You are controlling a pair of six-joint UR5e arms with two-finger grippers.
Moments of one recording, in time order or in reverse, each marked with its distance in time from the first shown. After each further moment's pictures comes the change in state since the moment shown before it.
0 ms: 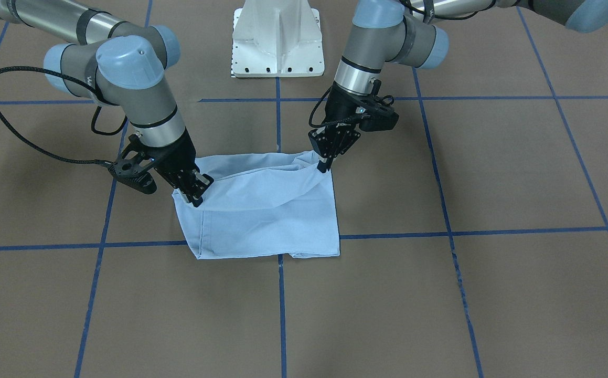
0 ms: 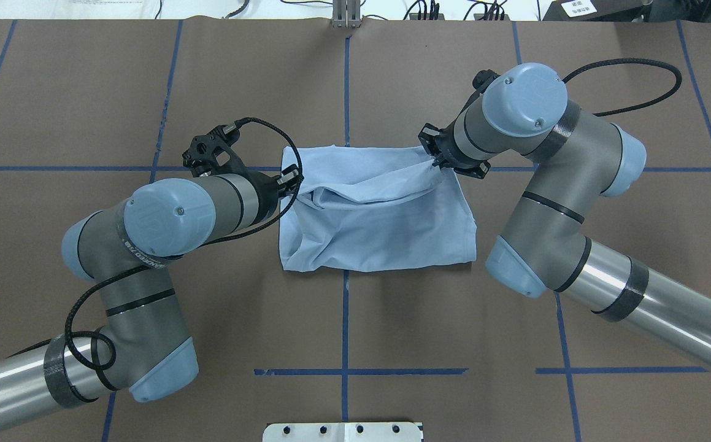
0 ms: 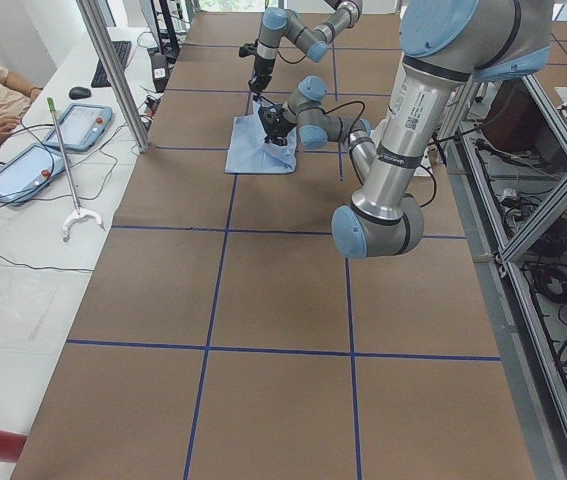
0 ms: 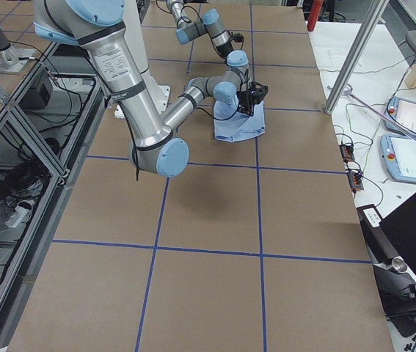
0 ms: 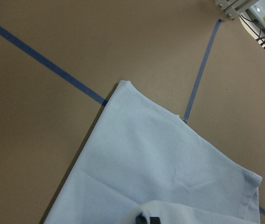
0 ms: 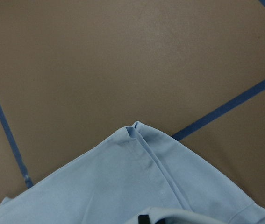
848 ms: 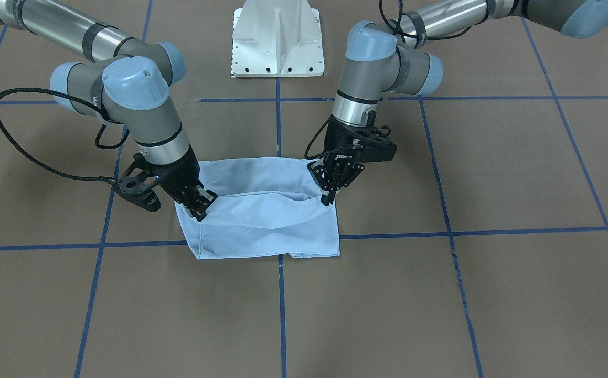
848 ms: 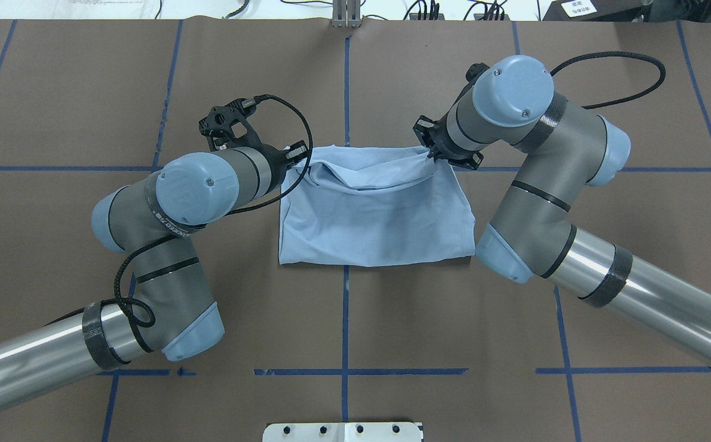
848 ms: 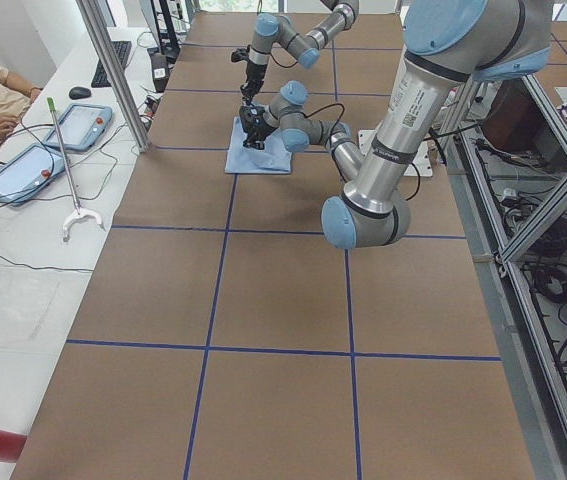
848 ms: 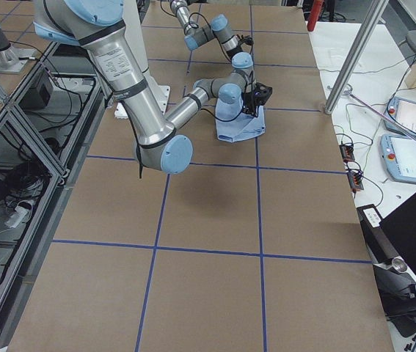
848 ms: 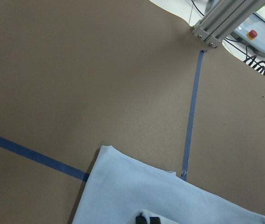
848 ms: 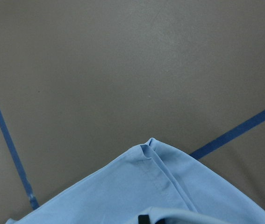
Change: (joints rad) left arm -0.042 -0.080 0.163 -0.060 0.044 0.133; right arm 0.013 0.038 -0.069 0.030 0.003 -0.004
